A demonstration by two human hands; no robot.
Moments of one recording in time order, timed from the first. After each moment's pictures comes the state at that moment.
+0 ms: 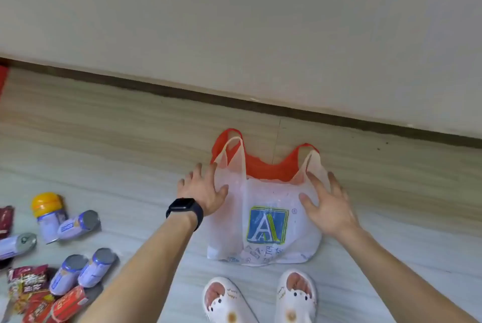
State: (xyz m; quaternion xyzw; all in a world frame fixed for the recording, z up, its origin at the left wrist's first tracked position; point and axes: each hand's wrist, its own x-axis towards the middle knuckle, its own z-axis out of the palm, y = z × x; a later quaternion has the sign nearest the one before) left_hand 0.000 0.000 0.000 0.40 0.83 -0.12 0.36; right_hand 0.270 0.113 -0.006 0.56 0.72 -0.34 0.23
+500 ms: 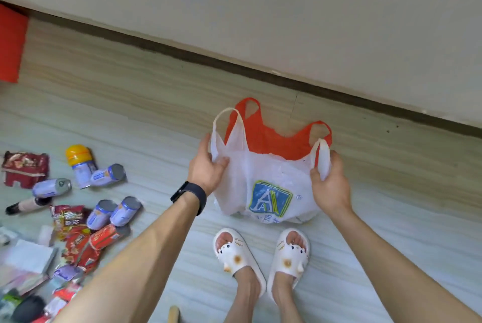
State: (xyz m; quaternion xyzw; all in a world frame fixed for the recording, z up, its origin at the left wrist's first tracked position) left_hand -0.004 -0.035 0.060 0.12 0.87 0.19 0.45; right_hand 0.237 0.084 0.048 0.69 0.59 -0.42 0.05
